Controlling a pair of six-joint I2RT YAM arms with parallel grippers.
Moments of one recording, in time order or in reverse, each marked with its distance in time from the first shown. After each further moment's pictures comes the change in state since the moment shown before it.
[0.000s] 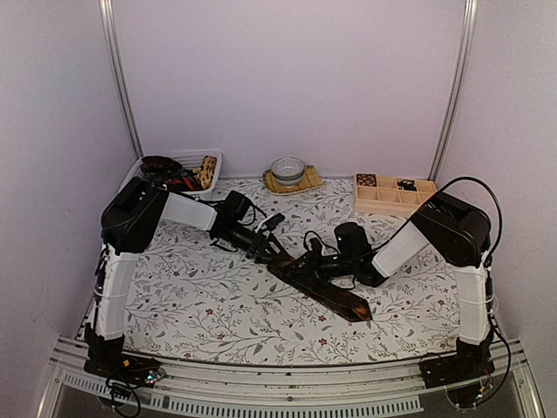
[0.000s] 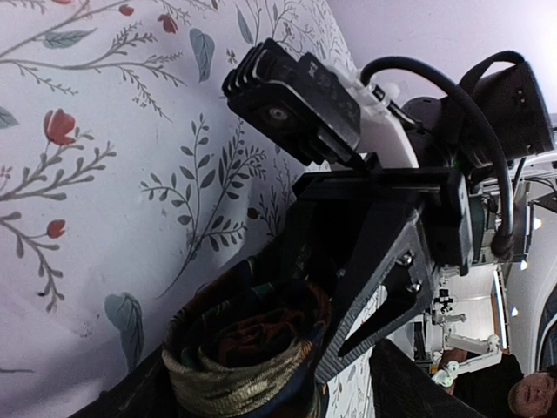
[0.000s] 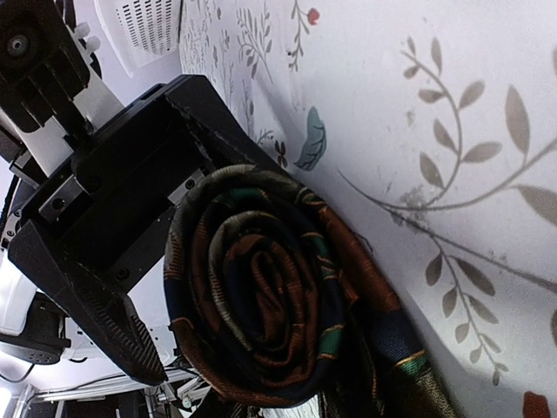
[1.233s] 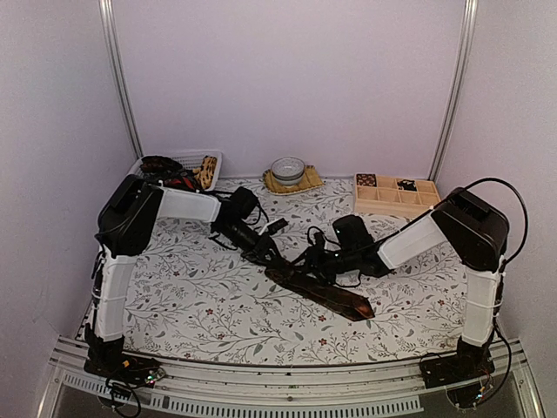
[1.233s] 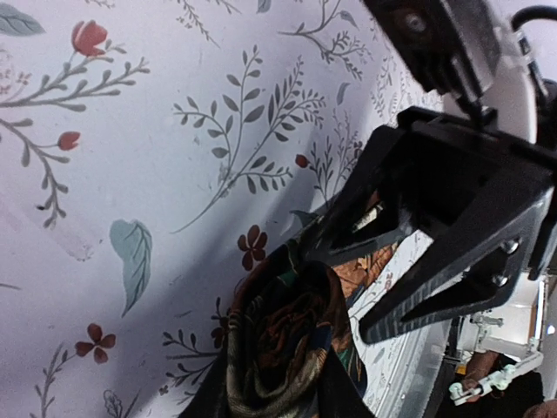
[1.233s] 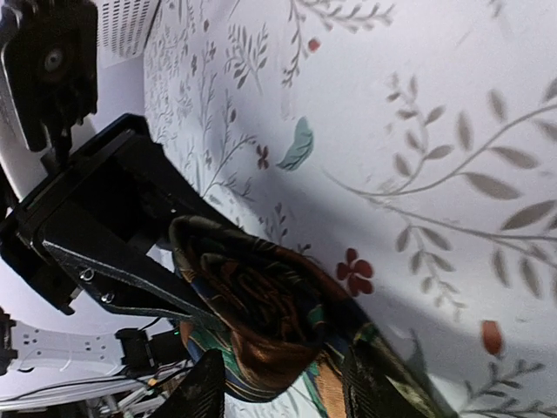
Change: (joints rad) left arm -0.030 -0.043 0.080 -0.323 -0.220 0.111; right arm 0.006 -0.114 0.020 -0.270 0.104 -0.202
